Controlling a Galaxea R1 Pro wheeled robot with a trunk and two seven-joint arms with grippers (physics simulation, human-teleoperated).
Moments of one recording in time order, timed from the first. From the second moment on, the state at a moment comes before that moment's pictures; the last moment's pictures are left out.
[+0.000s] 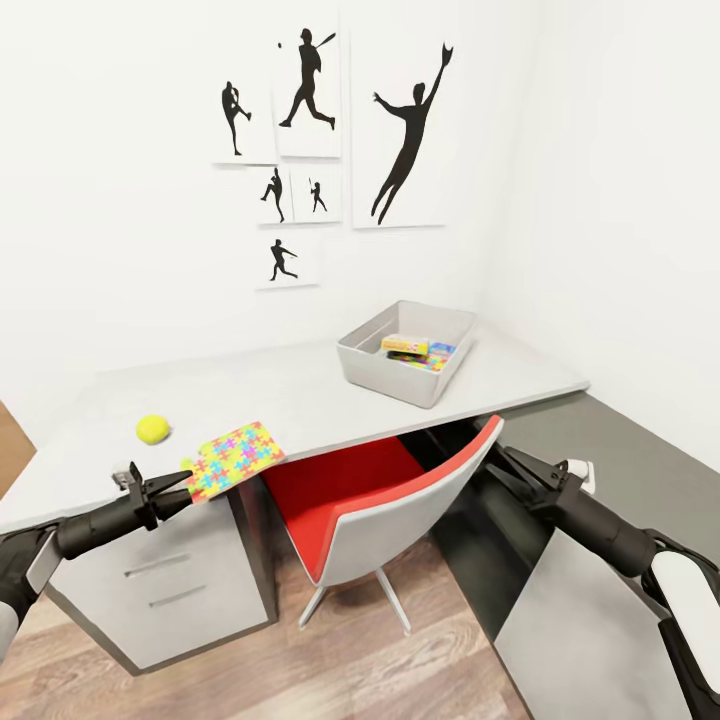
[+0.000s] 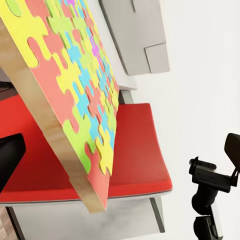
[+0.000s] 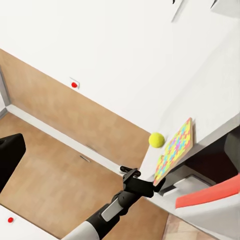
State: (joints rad) left arm -0.76 0.42 0.32 -0.46 0.25 0.82 -1.44; right arm -0.30 -0.23 -0.24 -1.54 -1.18 0.96 0.68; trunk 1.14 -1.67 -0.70
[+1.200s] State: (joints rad) left arm -0.76 0.42 0.33 -0.46 0.25 0.82 -1.44; right arm -0.30 -0.23 -0.24 -1.54 -1.18 0.96 0.68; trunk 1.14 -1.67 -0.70
